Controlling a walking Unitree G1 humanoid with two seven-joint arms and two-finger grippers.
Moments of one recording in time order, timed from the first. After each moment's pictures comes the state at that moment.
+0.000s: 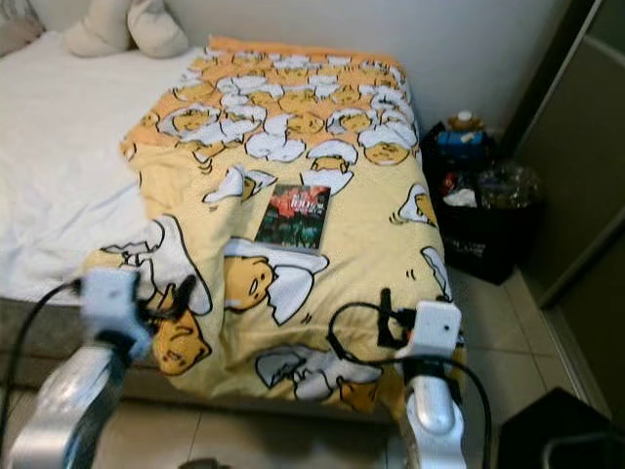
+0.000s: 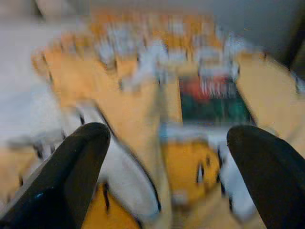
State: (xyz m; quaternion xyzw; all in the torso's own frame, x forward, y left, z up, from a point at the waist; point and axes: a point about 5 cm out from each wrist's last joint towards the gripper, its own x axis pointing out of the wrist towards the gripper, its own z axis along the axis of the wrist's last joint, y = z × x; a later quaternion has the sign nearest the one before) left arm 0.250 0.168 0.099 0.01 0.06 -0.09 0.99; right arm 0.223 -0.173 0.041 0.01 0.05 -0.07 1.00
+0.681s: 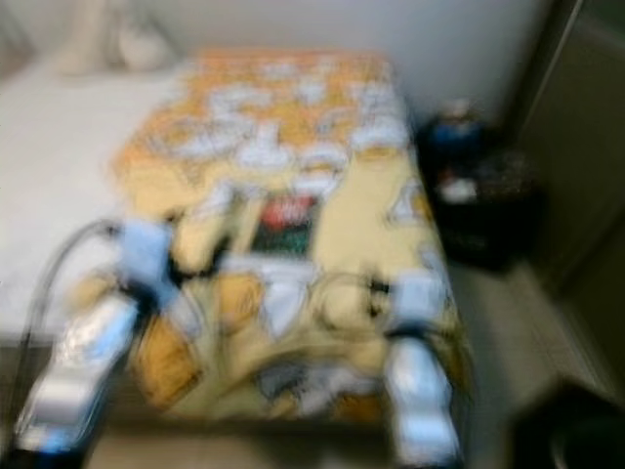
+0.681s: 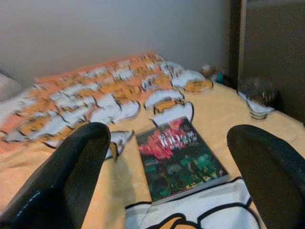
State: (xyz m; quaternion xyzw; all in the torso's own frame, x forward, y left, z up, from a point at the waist) left arm 0.271 0.159 0.123 0.07 -0.01 -0.17 0.98; right arm 0.265 -0.148 0.058 0.00 0.03 -0.03 1.00
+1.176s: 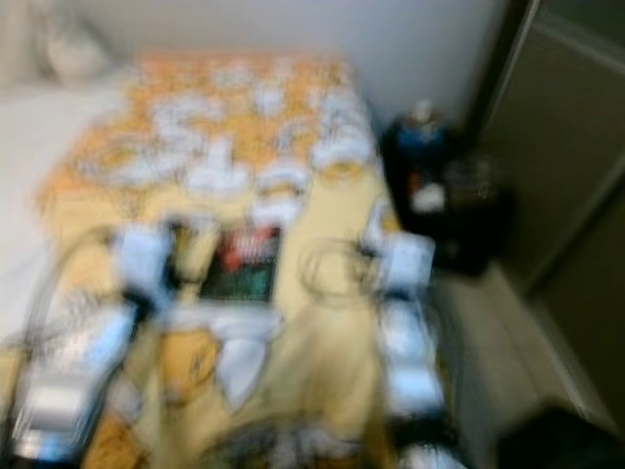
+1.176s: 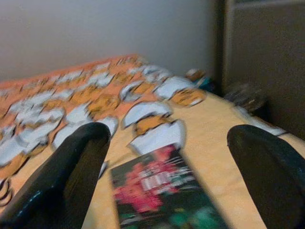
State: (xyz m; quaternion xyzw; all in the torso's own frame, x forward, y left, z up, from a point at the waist) left arm 0.267 0.157 0.123 0.06 -0.01 -0.17 0.98; right arm 0.304 -0.136 0.070 0.02 0.03 0.00 1.00
